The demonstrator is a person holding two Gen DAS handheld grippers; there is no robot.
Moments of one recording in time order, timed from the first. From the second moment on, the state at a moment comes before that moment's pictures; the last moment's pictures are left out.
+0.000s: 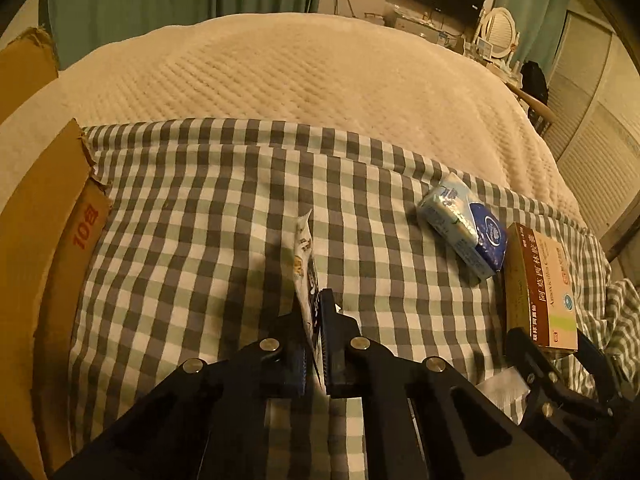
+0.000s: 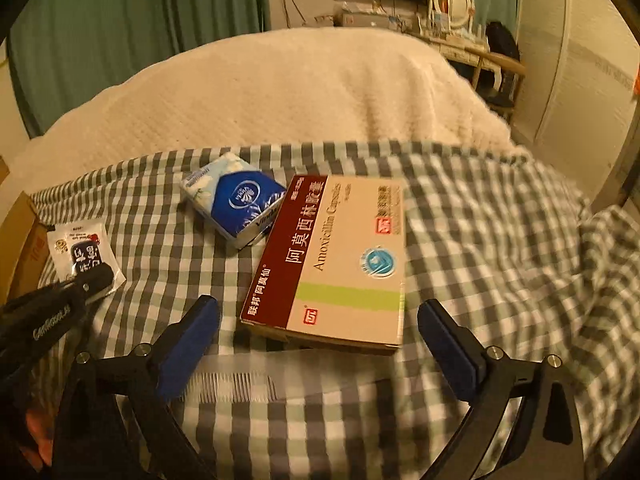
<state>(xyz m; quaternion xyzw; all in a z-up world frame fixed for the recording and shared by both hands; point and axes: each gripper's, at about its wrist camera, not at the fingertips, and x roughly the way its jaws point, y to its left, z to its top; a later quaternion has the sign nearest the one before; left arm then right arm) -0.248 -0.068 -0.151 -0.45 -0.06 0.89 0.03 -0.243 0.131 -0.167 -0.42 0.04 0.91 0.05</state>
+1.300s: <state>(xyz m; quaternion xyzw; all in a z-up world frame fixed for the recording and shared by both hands) -0.151 -0.211 0.043 -0.39 -0.02 0.91 0.11 -0.054 -0.002 0.043 -0.35 -0.03 0.93 -0.07</state>
